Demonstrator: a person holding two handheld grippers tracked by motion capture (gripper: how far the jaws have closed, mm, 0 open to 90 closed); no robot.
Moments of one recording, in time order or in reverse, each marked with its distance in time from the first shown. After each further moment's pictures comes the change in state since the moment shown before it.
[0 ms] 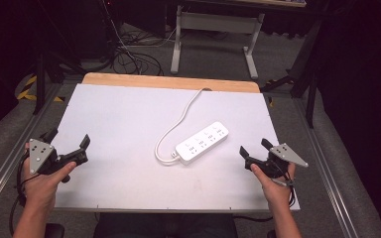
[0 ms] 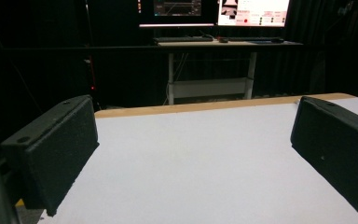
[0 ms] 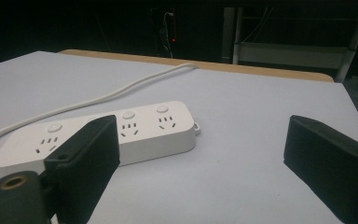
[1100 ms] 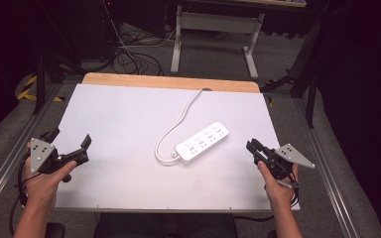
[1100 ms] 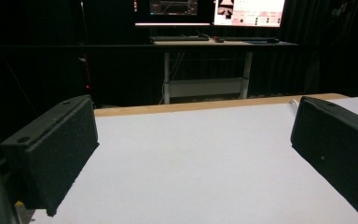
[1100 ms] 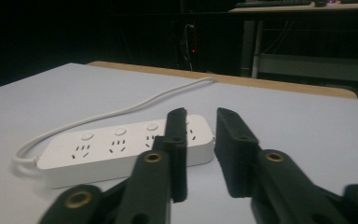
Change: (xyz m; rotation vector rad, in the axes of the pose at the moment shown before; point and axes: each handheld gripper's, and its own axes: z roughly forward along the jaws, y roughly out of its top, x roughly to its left) left arm -0.002 -0.001 0.004 0.002 -0.017 -0.015; right arm 0.000 0.009 -0.013 -0.032 0.095 -0.011
